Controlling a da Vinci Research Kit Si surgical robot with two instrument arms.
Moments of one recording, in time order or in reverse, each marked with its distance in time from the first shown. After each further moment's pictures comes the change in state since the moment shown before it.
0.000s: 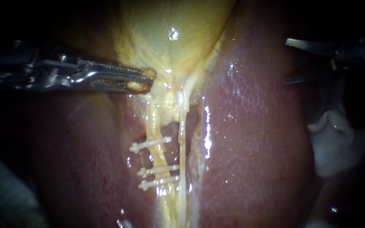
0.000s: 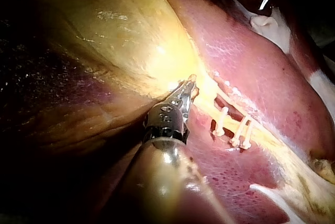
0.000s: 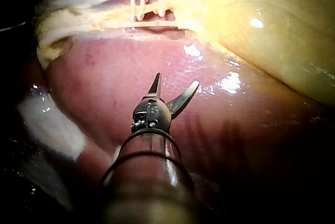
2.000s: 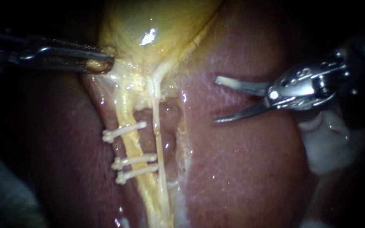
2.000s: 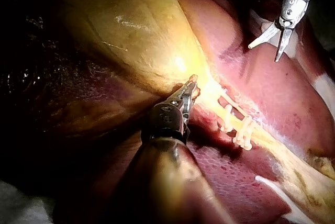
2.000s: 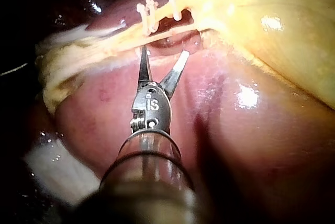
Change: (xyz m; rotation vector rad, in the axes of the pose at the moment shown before) right arm 0.006 -0.009 0.010 0.328 0.223 0.219; left arm 0.002 -0.001 -0.009 0.055 0.029 -0.016
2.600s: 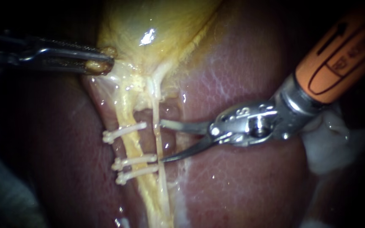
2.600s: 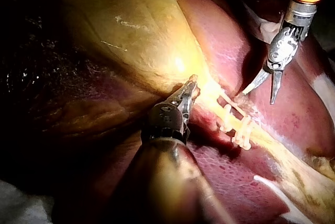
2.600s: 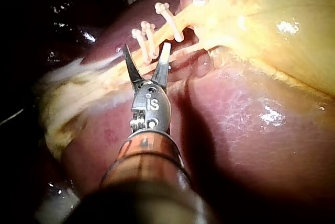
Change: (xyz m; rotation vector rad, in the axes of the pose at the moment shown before) right arm -0.002 -0.003 0.011 0.224 0.022 0.125; left arm 0.000 0.000 0.000 0.002 0.000 -0.001
